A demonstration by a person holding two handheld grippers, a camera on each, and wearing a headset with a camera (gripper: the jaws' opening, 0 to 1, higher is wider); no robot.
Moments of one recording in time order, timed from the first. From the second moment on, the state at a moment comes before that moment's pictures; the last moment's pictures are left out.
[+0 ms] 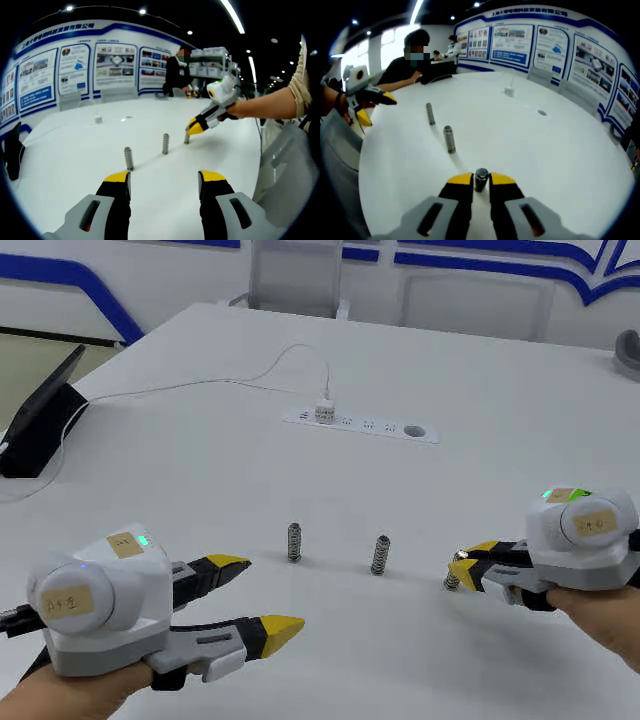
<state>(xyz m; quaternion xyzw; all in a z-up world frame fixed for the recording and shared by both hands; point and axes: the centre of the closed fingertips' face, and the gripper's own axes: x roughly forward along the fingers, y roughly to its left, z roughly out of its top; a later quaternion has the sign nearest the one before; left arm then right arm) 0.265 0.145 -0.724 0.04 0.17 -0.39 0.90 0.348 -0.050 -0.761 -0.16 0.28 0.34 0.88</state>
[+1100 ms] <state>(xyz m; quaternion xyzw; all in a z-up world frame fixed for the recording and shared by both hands) 0.273 0.156 -0.734 0.07 0.18 -0.39 0.90 0.313 -0.055 -0.732 -0.16 0.22 0.37 0.89</state>
